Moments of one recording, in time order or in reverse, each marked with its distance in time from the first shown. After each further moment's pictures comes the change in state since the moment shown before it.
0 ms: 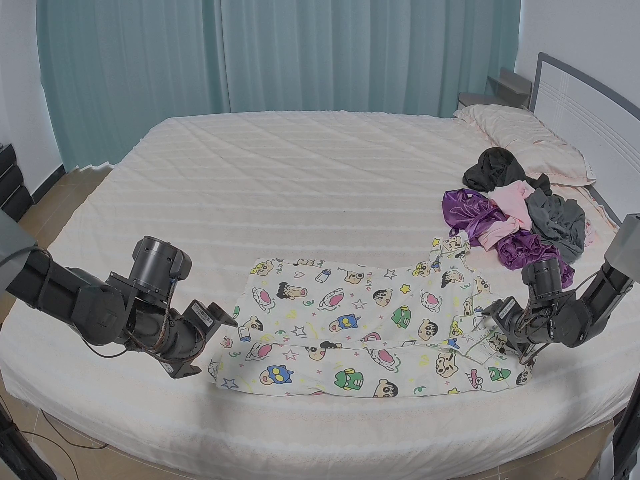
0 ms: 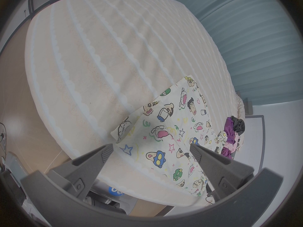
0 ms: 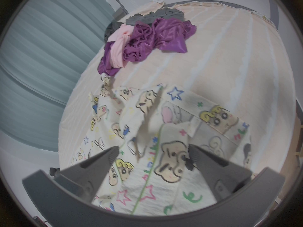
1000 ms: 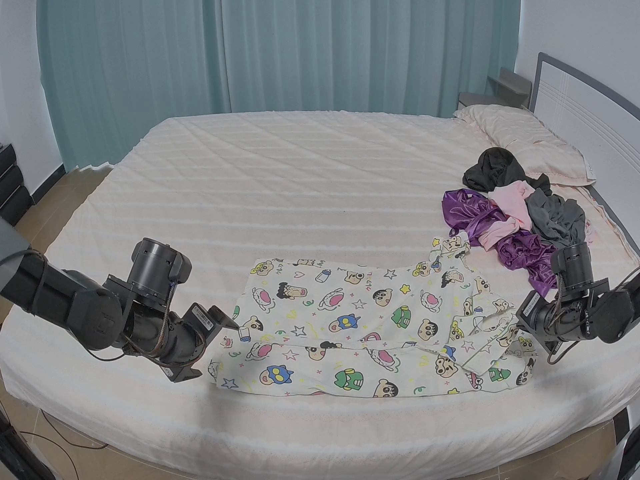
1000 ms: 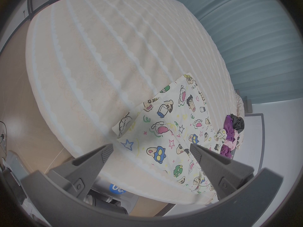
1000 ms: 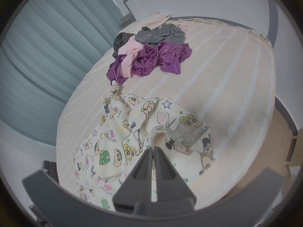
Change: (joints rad) left arm -0.017 -0.025 0.020 0.002 0.002 -0.006; right arm 0.019 -0.279 0.068 0.209 -0.062 -0.068
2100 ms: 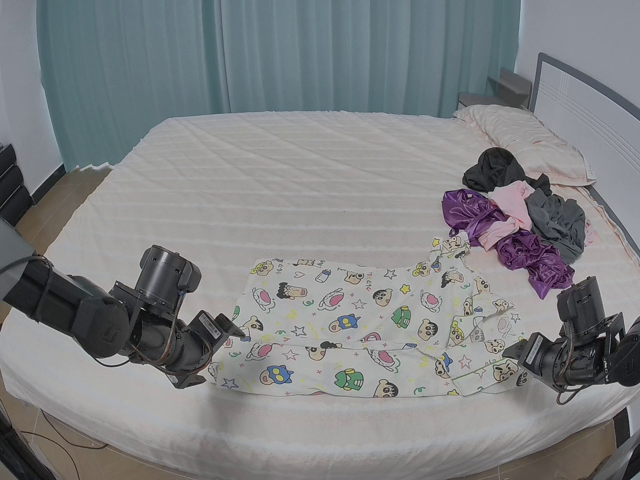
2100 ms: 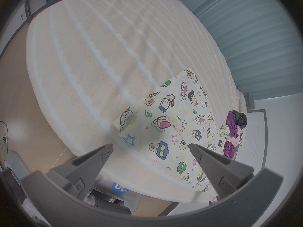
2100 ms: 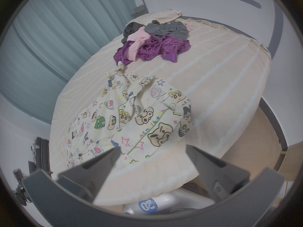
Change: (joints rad) left arm -0.041 0.005 0.015 -0.002 0.025 -0.003; right arm 0.183 -0.214 0.199 0.103 -0.080 -0.011
